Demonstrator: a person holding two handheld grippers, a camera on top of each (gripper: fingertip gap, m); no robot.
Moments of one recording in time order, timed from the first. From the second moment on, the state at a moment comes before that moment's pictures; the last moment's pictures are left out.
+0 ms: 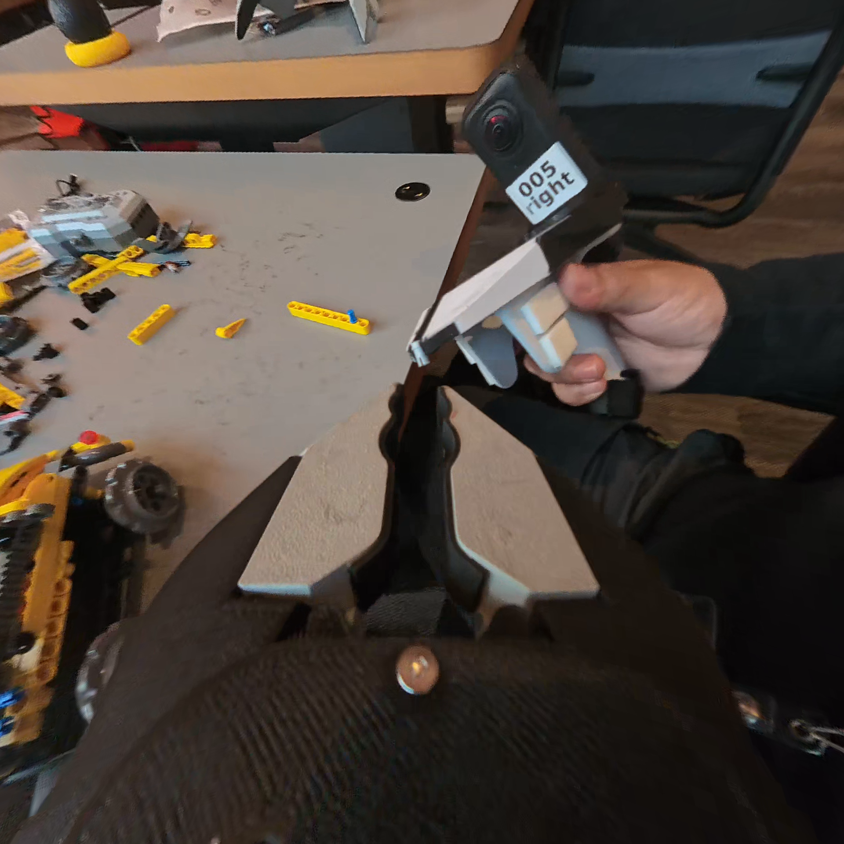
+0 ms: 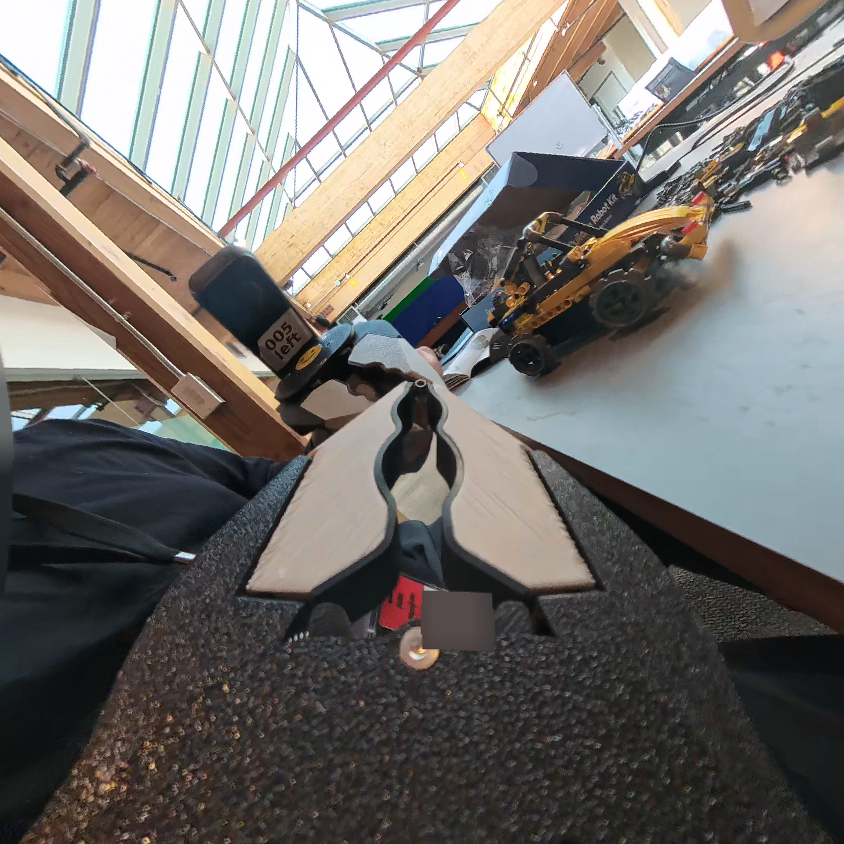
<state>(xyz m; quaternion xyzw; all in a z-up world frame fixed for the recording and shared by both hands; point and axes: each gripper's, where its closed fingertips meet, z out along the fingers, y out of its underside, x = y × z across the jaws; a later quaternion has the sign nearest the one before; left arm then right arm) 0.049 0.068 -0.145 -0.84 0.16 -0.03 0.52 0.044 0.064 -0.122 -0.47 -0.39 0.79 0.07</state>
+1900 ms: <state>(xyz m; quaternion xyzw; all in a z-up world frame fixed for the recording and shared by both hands) 0.048 0.067 -0.140 -0.83 0.11 -0.13 0.53 0.042 0.059 -0.123 -0.47 -0.43 0.76 0.14</state>
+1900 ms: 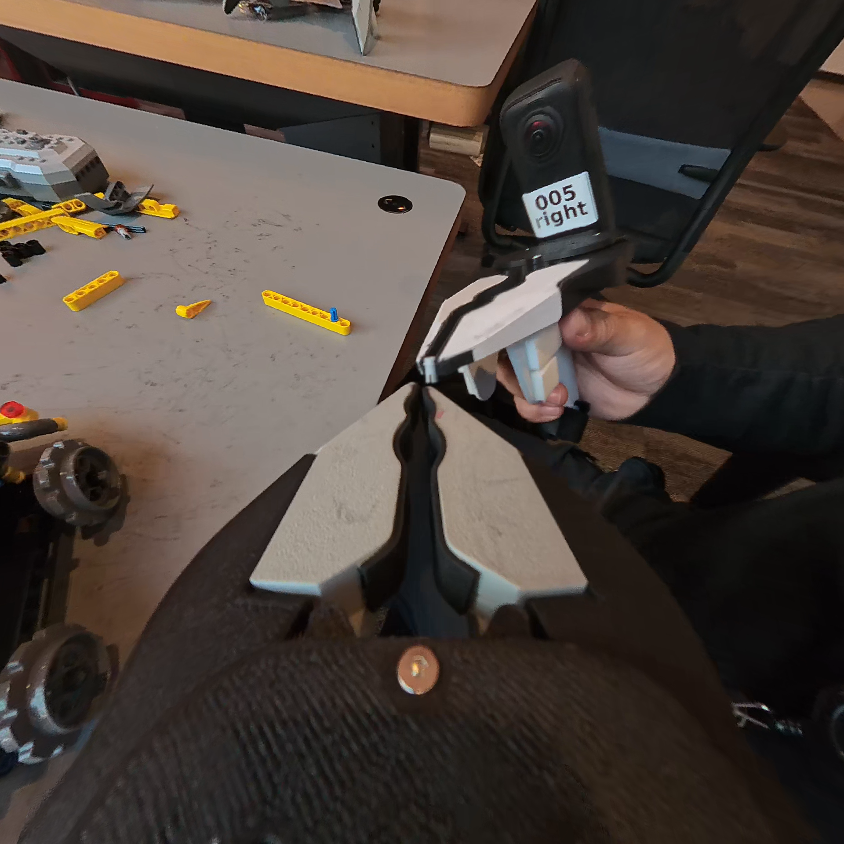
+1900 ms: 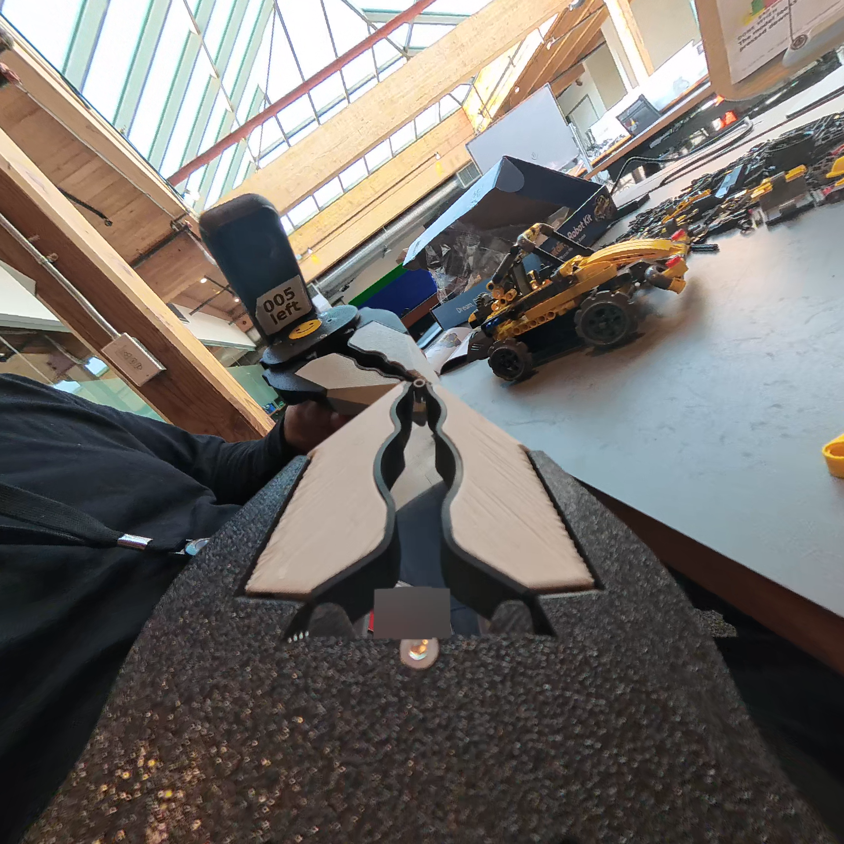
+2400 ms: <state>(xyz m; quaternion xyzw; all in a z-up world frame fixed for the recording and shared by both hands) 0.051 0.068 -0.133 -0.80 0.21 0.04 0.56 0.042 0.056 -0.124 -0.47 -0.42 0.77 0.10</state>
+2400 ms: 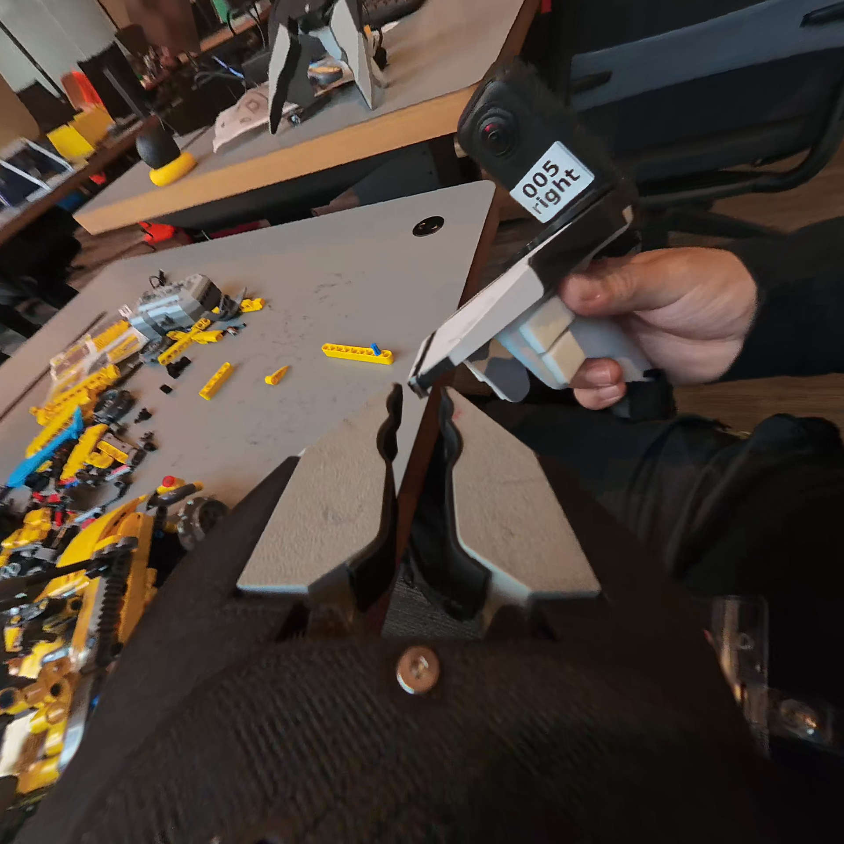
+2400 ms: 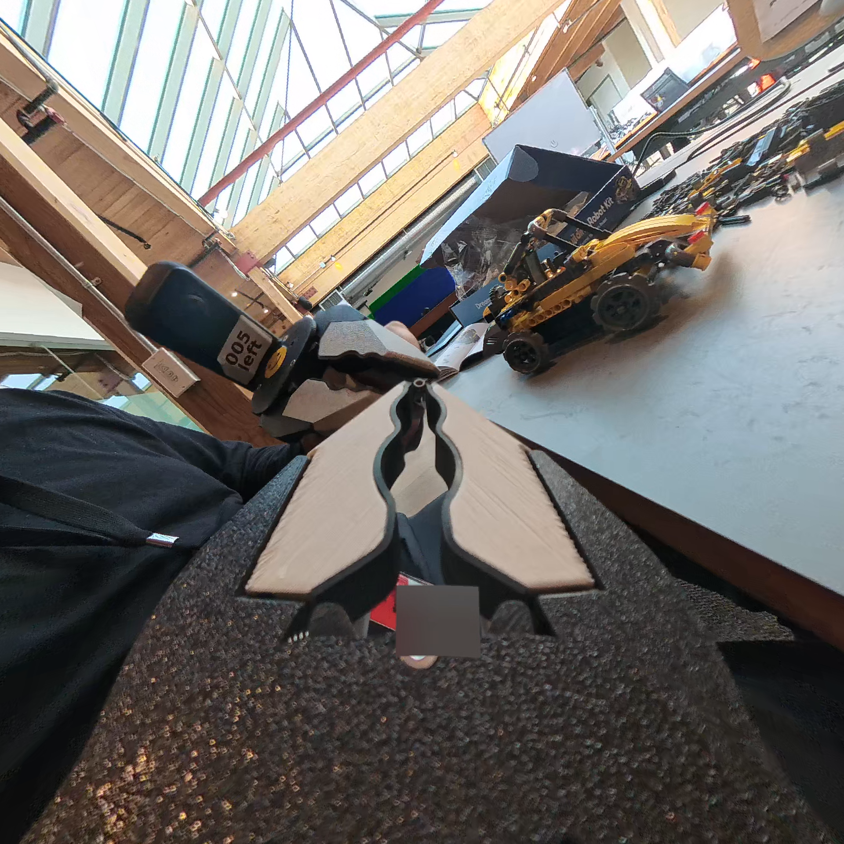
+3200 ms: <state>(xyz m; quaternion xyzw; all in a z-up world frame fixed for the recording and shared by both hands) 0.040 0.067 -0.145 -0.77 0.32 0.22 0.51 0.037 0.055 -0.139 -0.51 -0.45 0.73 0.11</state>
